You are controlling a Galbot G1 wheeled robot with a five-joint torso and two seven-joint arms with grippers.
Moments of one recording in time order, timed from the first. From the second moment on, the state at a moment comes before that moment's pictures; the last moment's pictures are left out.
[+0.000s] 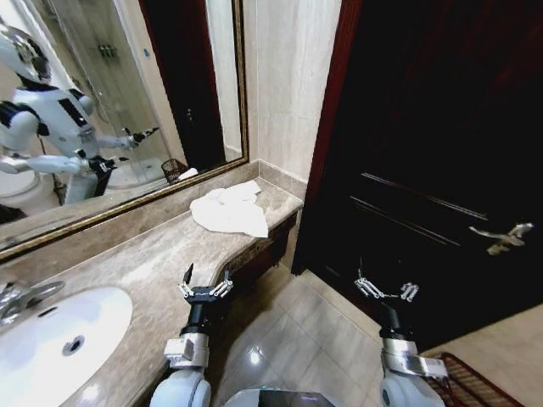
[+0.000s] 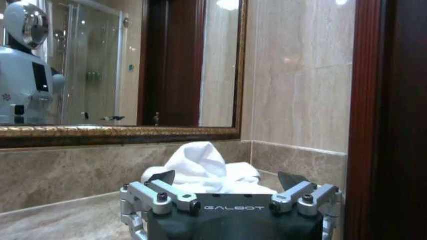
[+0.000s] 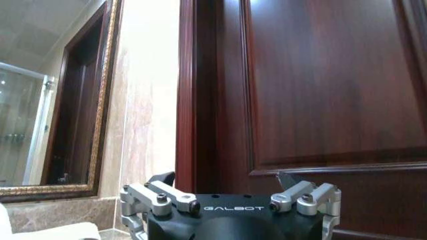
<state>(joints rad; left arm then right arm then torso) 1.83 -1.61 -0.46 -2.30 0.04 -0.15 -0.07 -1.76 1.50 0.67 2.17 0.18 0.46 -0.03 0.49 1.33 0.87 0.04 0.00</state>
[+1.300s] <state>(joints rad) 1.40 -1.61 -0.58 -2.06 -0.17 0.16 -0.22 -1.75 1.47 0.65 2.09 0.05 0.48 -0.04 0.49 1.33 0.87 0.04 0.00</state>
